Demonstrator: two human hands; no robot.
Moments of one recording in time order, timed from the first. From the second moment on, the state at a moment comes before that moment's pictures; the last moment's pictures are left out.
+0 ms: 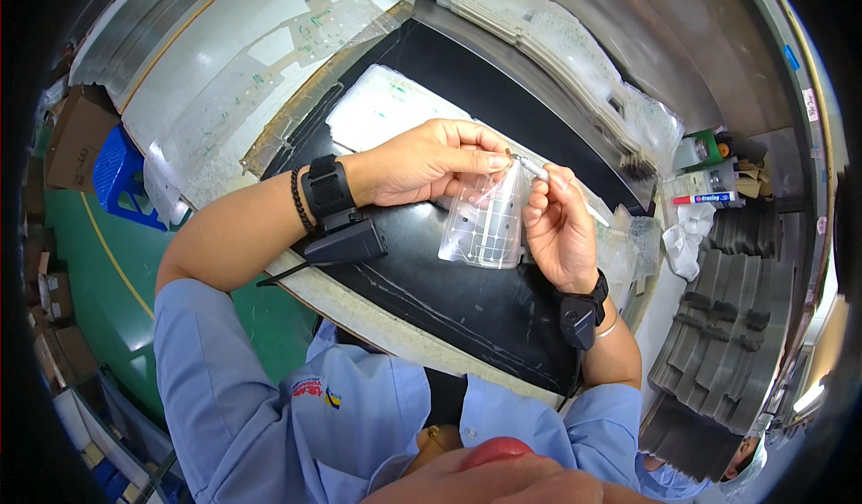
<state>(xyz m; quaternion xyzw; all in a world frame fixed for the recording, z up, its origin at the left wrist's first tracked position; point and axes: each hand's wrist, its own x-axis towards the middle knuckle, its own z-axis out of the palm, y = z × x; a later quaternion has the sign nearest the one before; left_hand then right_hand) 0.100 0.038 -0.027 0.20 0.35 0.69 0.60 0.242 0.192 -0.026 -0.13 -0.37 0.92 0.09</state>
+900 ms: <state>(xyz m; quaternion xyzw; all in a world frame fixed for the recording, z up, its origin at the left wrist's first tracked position) 0.100 0.039 -0.031 0.22 0.36 0.69 0.59 0.240 0.189 -0.028 -0.13 -0.35 0.92 0.08</state>
